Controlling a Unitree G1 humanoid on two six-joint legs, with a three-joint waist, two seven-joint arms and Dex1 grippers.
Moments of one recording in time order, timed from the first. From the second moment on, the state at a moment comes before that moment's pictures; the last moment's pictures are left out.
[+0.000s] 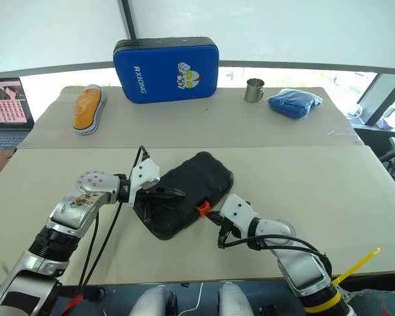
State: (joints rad) left arm -0.48 0.58 -0.26 -0.02 -0.23 0.38 -1.14; right arm -0.09 -0.52 0.28 -0.36 0.10 0.42 0.69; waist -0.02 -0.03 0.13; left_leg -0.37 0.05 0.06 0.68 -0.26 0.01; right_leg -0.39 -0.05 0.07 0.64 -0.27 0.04
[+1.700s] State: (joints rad) left arm 0.15 0.77 0.30 -0.06 -0.39 0.10 -1.11; right arm 0.06 -0.70 -0.13 -0.16 0.36 -0.07 1.13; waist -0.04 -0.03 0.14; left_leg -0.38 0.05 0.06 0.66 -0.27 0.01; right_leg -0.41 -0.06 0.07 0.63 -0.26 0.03
